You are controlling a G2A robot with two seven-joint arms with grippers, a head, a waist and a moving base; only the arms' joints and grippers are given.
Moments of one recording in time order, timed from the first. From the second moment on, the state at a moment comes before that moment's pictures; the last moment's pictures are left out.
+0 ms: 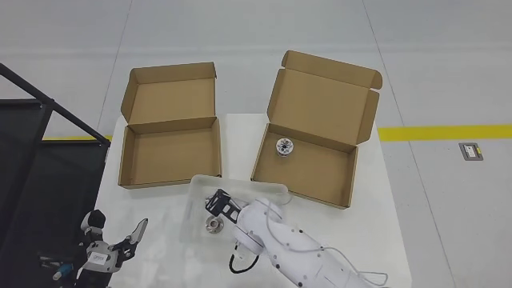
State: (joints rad) left arm 1.92 -1.16 -1.80 -1.98 1.17 -0.17 0.36; right arm -0.64 -1.64 0.60 -1.13 -1.33 -0.03 1.21
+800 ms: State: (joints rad) left arm 1.92 -1.16 -1.80 -1.98 1.17 -0.17 0.36; right arm -0.56 -1.72 0.60 -0.89 -1.26 -0.05 1.15
